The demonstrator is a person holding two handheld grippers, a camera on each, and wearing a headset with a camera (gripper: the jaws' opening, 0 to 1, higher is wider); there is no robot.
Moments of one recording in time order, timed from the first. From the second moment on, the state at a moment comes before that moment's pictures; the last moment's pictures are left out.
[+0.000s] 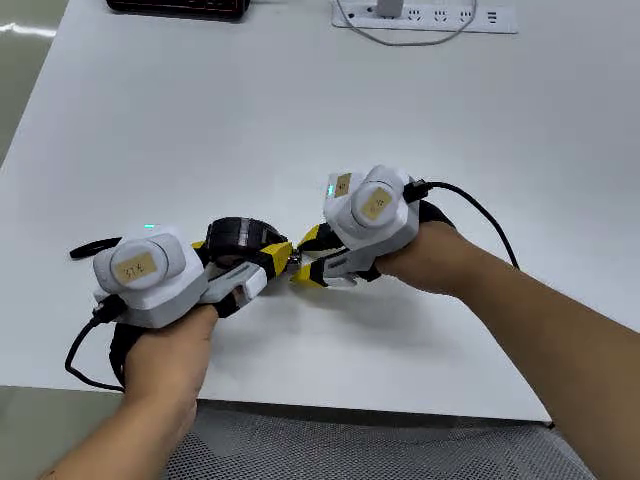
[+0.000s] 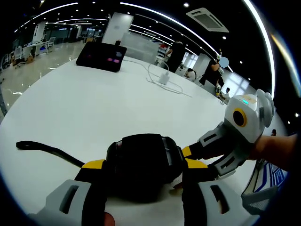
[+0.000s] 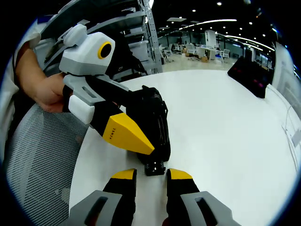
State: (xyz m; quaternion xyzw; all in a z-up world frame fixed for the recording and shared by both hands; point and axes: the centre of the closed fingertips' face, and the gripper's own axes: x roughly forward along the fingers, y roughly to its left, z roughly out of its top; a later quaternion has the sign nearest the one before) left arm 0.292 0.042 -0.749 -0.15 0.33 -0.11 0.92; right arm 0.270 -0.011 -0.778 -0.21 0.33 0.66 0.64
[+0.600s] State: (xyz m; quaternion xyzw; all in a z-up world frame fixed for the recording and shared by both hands) left arm 0.291 0.037 -0.747 -0.15 0.33 -0.12 0.93; right arm 0.266 -0.013 -0.768 -0.18 0.32 0.66 0.66
